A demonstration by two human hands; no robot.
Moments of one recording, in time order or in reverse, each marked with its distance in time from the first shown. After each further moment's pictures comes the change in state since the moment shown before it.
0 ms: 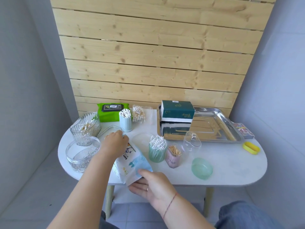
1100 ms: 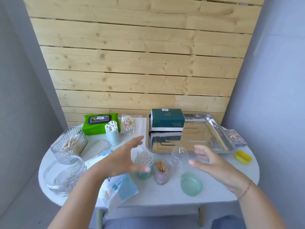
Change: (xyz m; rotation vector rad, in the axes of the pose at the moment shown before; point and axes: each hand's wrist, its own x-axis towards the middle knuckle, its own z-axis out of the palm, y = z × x) left_hand -0.027 0.056 -0.020 -0.414 -0.427 0.427; right_hand -0.024 -0.142 -0.161 -0.901 0.150 -0.416
